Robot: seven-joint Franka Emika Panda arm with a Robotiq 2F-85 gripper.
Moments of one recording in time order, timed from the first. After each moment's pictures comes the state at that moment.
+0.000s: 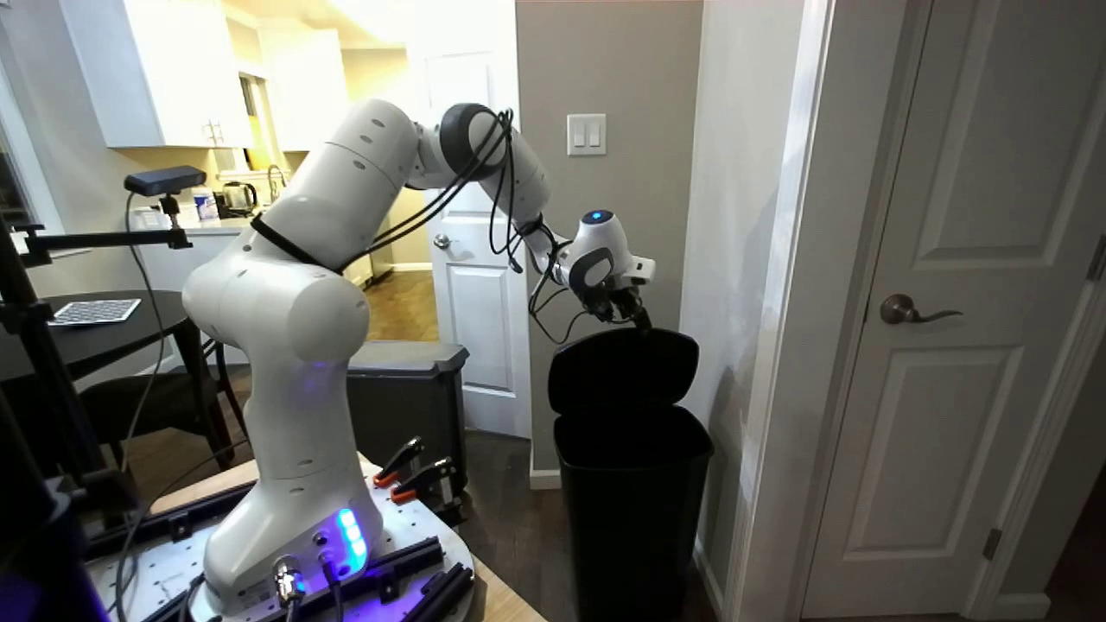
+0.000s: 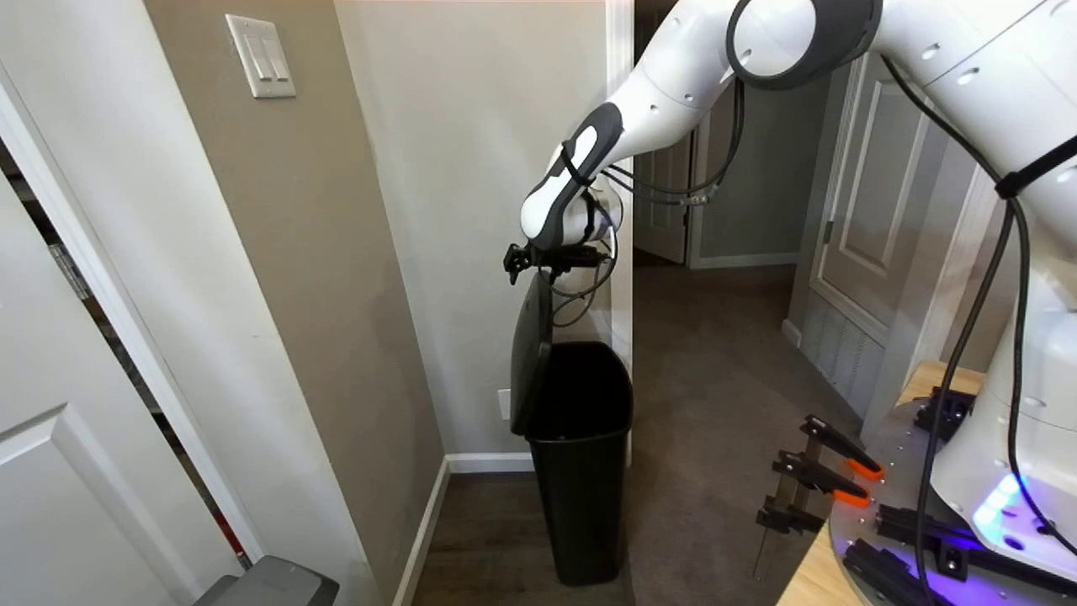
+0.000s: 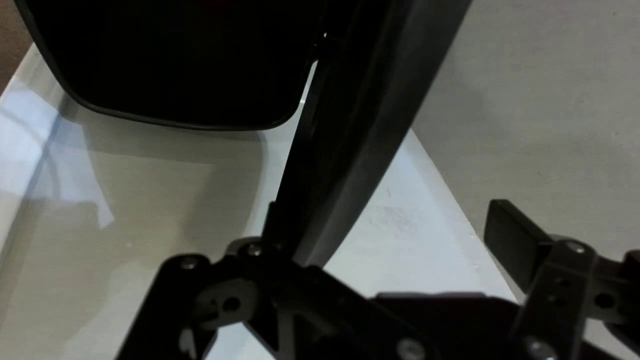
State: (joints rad) arm 0.22 0.77 -0.17 -1.68 0.36 2.95 0.25
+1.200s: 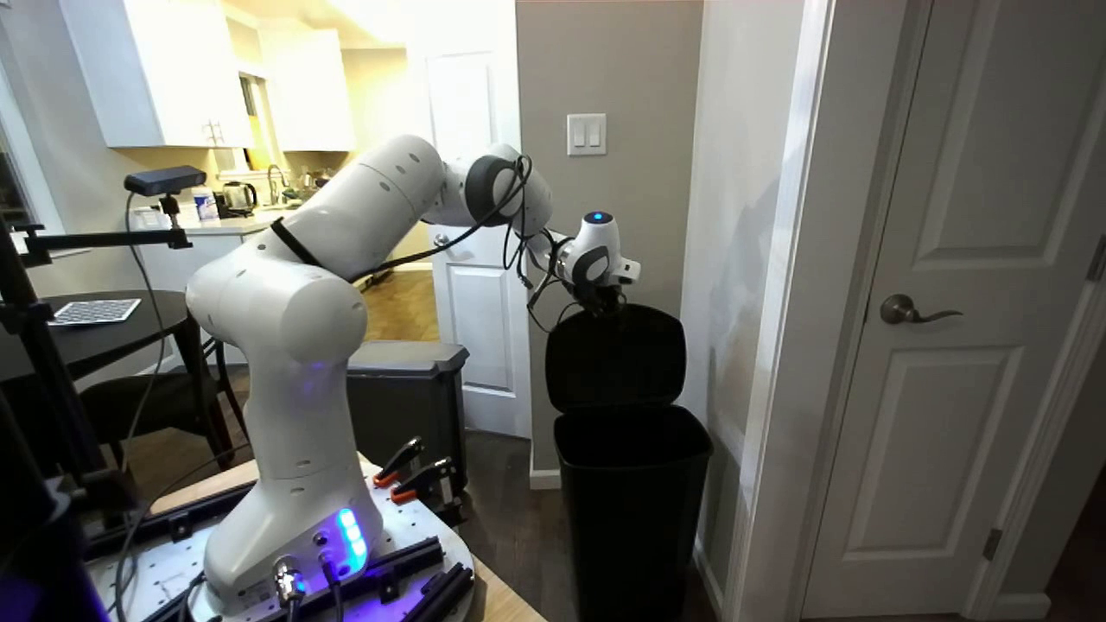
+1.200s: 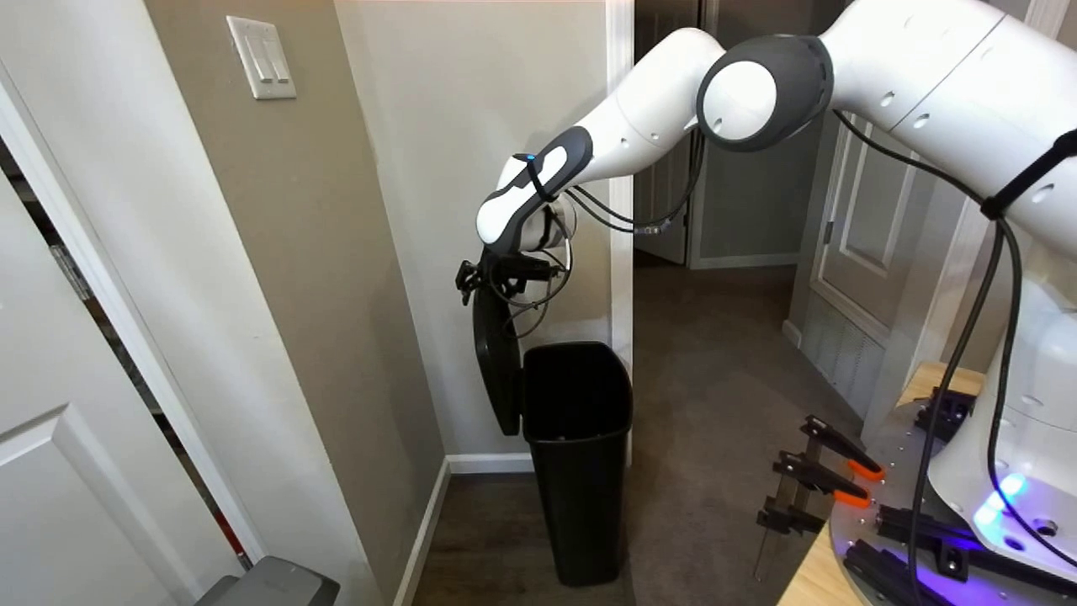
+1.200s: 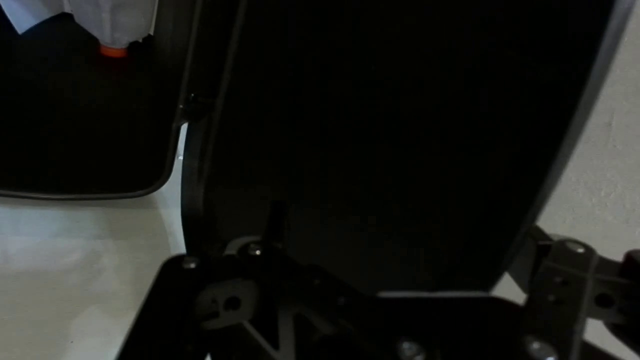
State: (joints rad) arm 0.17 0.98 -0.02 -1.28 0.28 2.70 0.33
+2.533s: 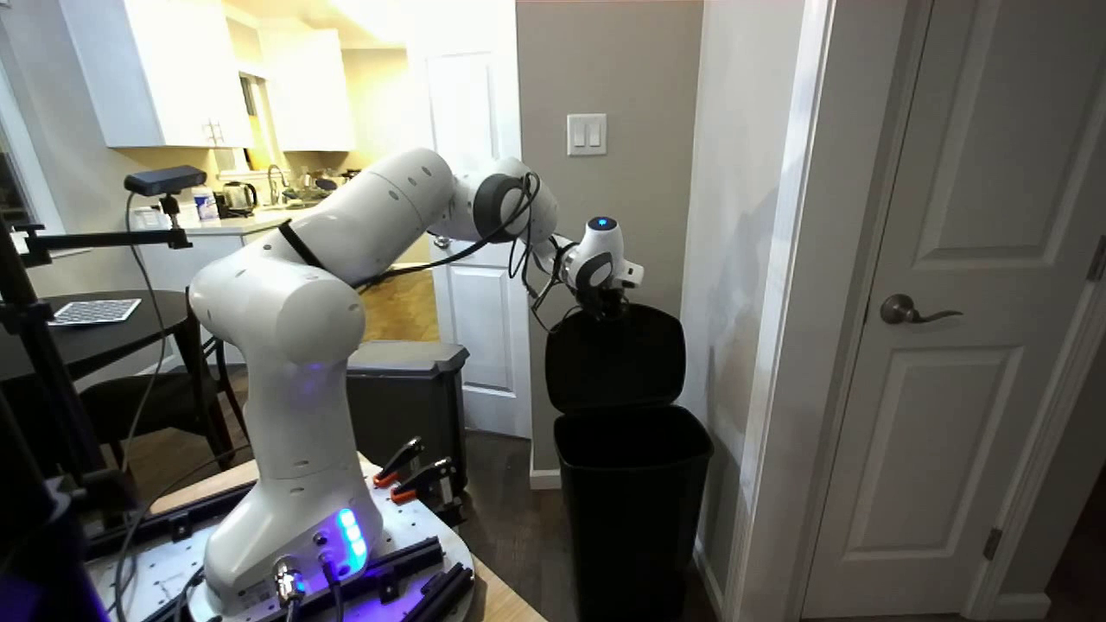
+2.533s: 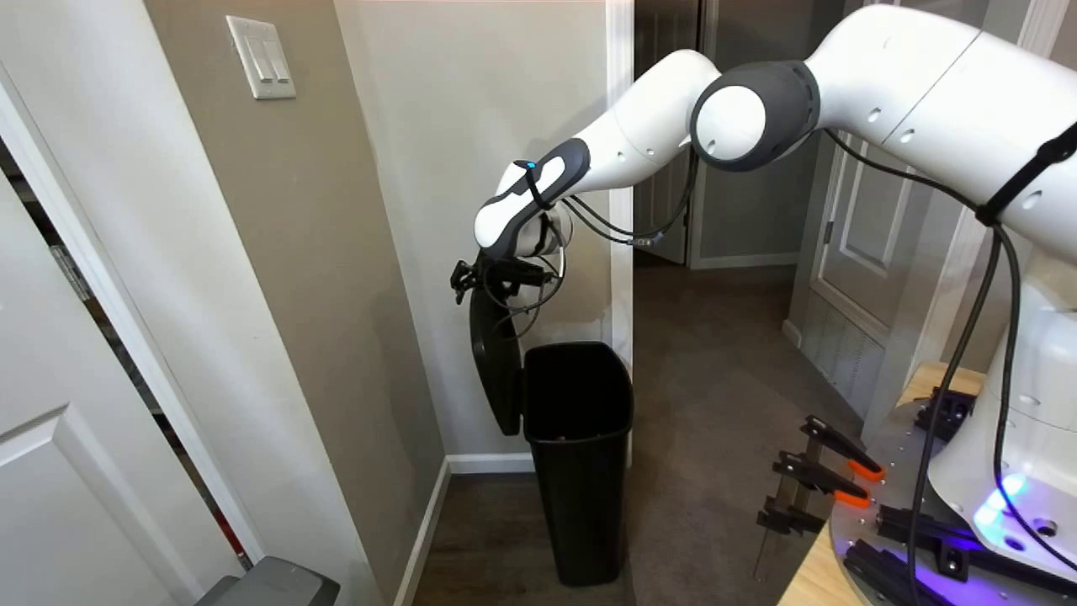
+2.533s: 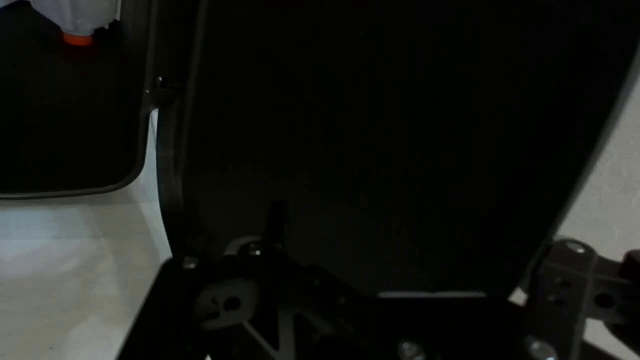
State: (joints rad) arm 0.14 1.06 0.02 -1.18 0.28 2.72 0.34
